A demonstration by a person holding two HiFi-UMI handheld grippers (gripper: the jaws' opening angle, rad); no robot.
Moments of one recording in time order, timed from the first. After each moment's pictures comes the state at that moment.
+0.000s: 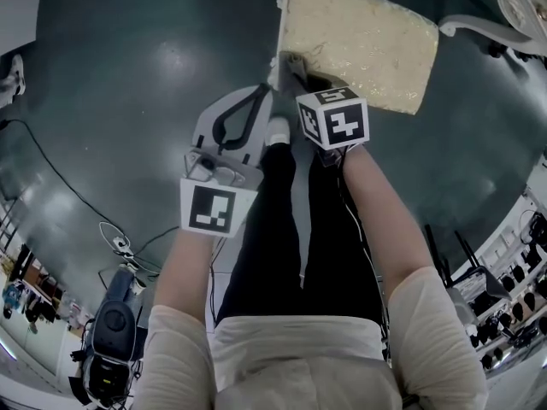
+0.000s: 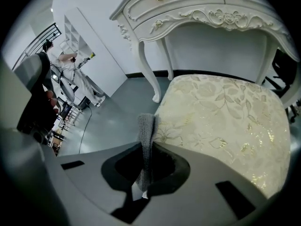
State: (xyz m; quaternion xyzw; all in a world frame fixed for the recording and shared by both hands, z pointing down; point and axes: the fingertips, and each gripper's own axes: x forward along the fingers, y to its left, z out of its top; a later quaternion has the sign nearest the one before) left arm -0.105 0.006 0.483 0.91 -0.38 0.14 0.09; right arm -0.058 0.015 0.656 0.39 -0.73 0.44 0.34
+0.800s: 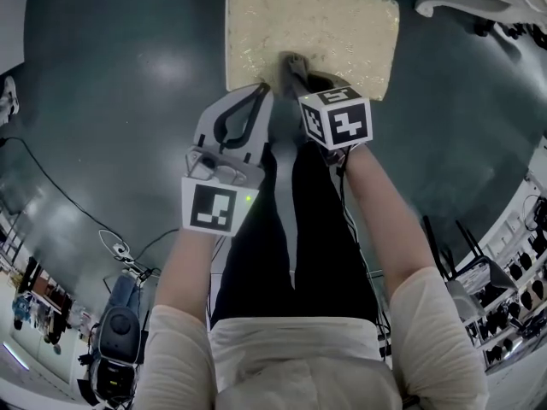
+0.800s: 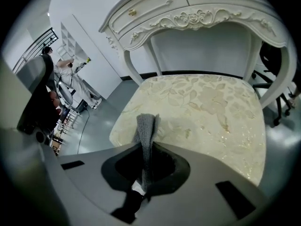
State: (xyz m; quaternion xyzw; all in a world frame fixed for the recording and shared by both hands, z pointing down) left arm -0.002 0.020 0.489 0.92 -0.35 0.14 0.10; right arm 0.047 0.034 0.657 0.41 -0.72 0.45 0.33
